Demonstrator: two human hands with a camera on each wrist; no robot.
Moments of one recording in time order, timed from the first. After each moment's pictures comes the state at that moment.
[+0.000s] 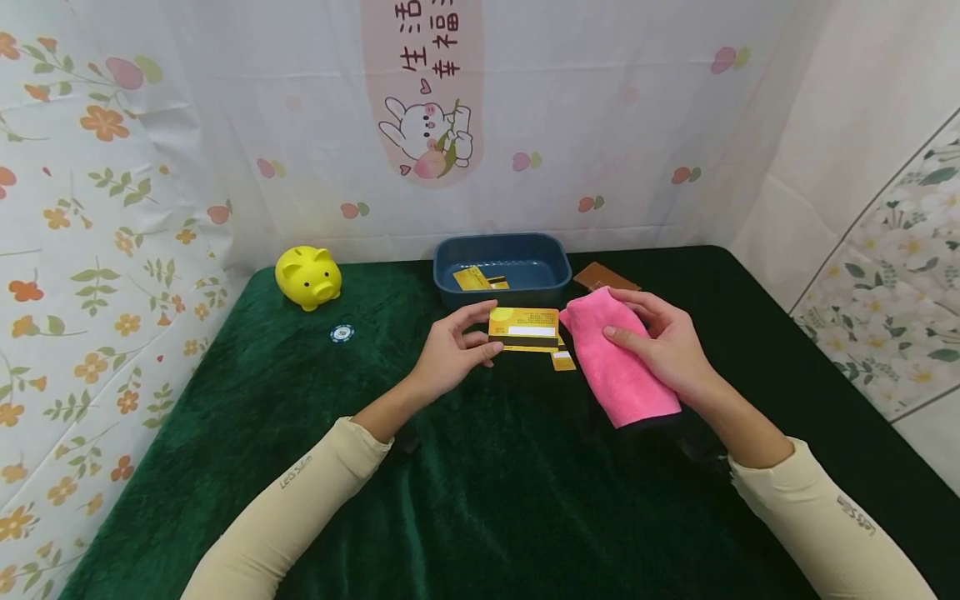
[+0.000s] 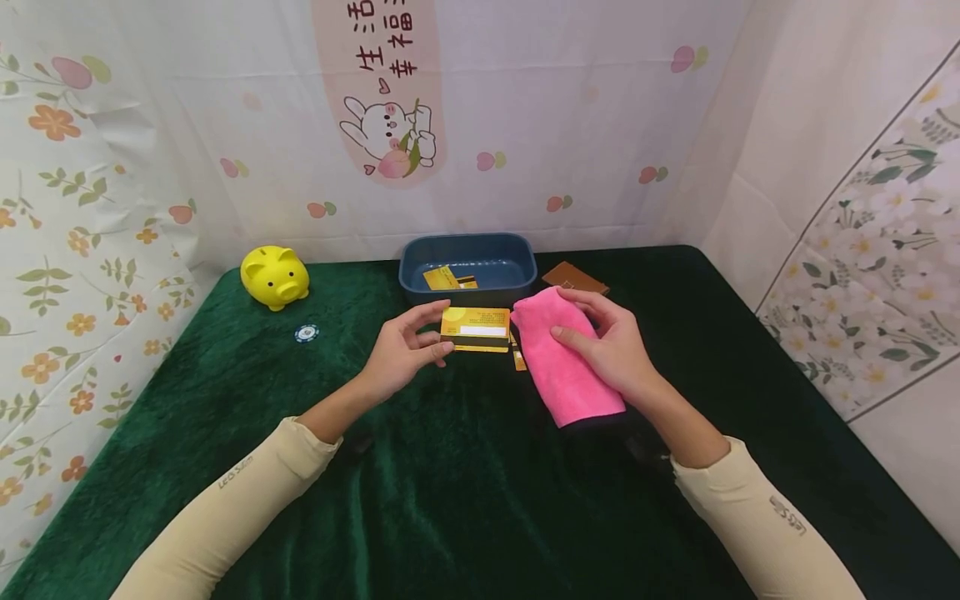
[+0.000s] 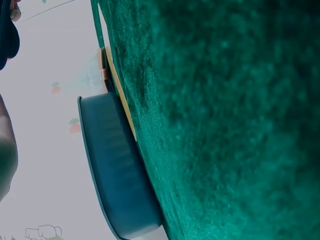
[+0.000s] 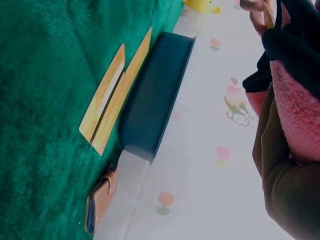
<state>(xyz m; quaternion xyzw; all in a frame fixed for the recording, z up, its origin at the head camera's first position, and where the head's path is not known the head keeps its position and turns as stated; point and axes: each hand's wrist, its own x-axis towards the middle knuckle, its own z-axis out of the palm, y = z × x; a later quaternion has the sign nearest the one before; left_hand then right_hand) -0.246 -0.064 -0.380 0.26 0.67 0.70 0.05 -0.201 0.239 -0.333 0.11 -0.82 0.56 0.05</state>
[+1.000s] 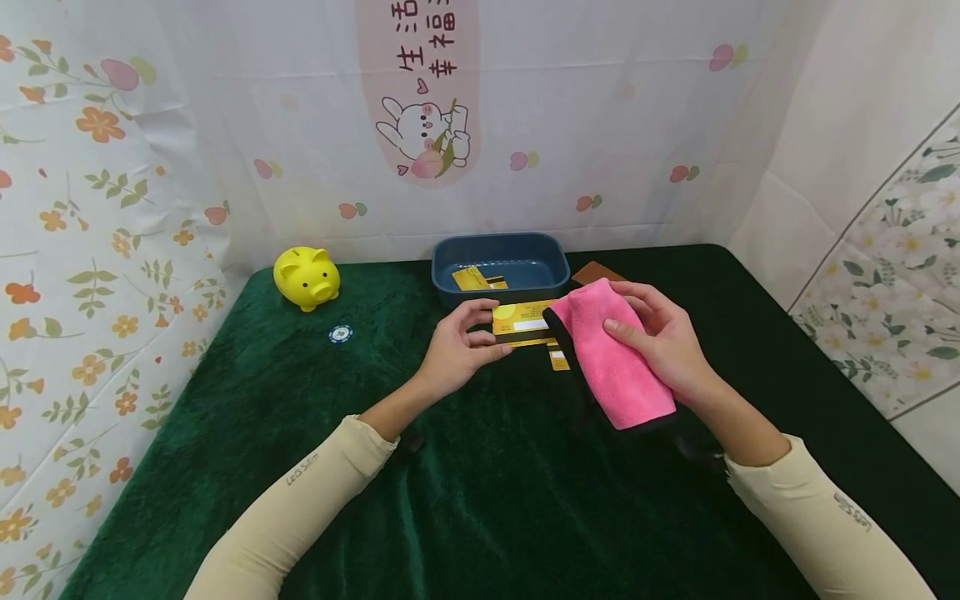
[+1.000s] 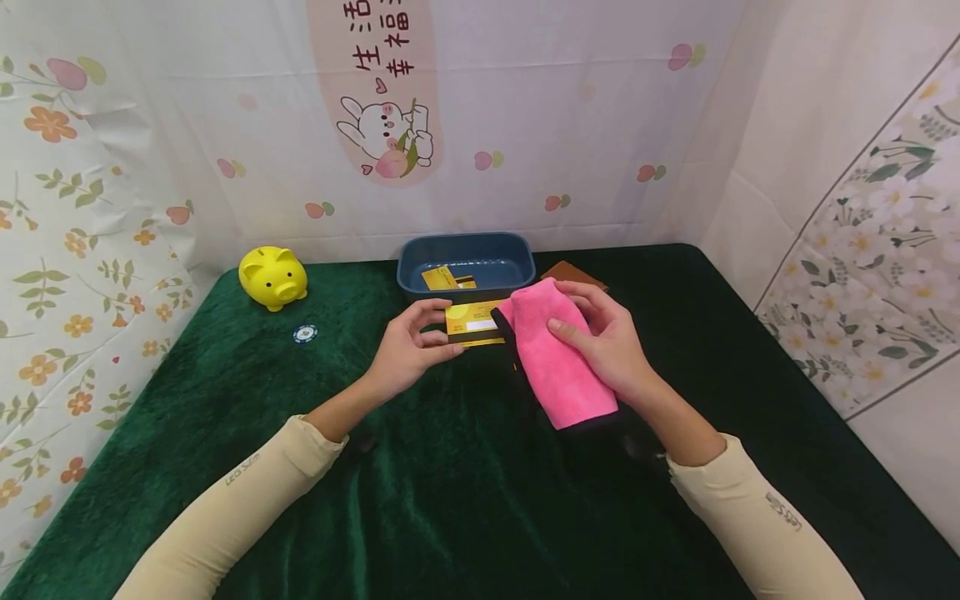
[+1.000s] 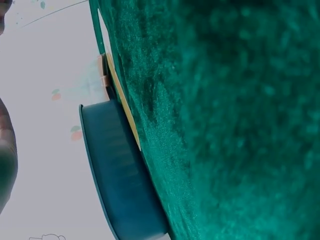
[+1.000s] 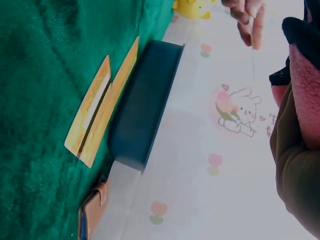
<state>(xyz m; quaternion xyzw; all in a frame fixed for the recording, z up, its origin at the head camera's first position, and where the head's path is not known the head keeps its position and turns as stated) -0.248 -0.053 -0.379 0.24 0.67 0.70 0.05 -0.199 0.235 -0.330 0.16 -0.75 0.63 0.06</state>
